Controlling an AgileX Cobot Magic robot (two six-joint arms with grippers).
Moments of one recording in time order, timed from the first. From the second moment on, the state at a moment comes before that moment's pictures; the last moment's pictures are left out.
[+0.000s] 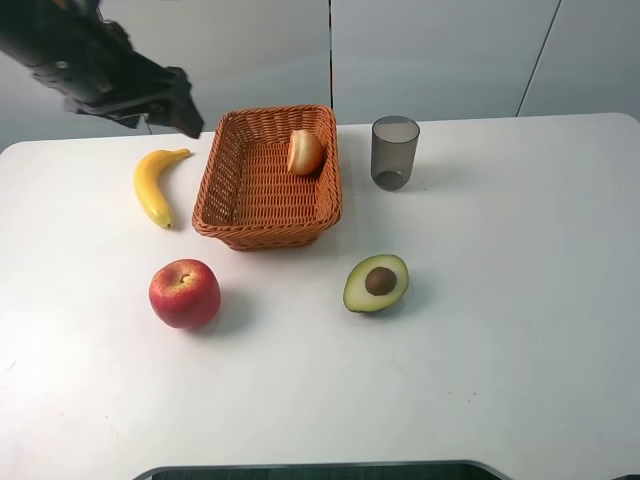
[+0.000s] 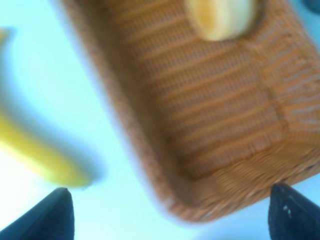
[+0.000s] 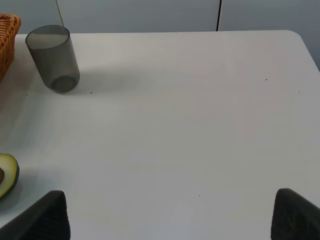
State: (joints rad) left arm -0.34 1.49 -1.10 -0.06 0.68 0.00; right arm 0.03 0.00 -0.51 -0.01 1.10 0.01
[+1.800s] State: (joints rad) left arm -0.19 0.00 -0.51 0.00 1.09 0.03; right arm 0.03 0.00 -0.51 -0.01 1.10 0.01
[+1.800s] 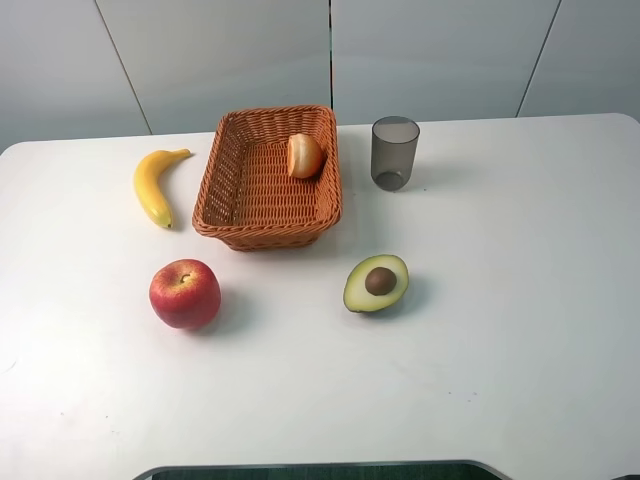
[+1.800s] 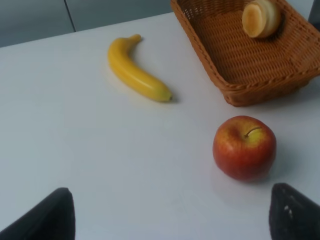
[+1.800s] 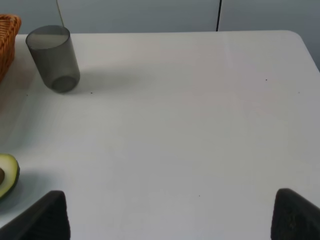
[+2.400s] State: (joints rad) left arm -0.19 0.00 -0.51 0.00 1.09 0.03; right arm 0.03 0.00 -0.51 -0.01 1.10 0.01
